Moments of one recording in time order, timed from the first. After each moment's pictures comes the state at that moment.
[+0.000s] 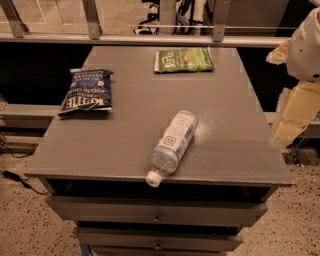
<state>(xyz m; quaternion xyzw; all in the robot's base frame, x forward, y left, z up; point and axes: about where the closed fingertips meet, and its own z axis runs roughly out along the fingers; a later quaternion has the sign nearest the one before) 0.438 -0.216 0.981 -0.60 0.78 -0.04 0.17</state>
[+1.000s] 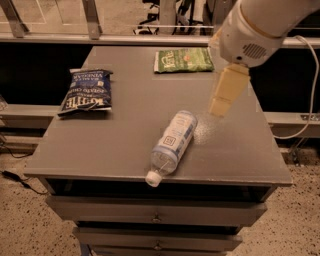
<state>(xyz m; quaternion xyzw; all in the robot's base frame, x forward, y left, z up) 0.504 -0.119 0.979 -0.64 0.73 -0.01 0.23</state>
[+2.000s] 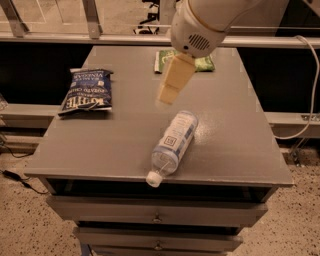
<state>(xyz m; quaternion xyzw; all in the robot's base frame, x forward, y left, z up) 0.536 -0.029 0.986 -0.64 0.71 0.05 0.28</state>
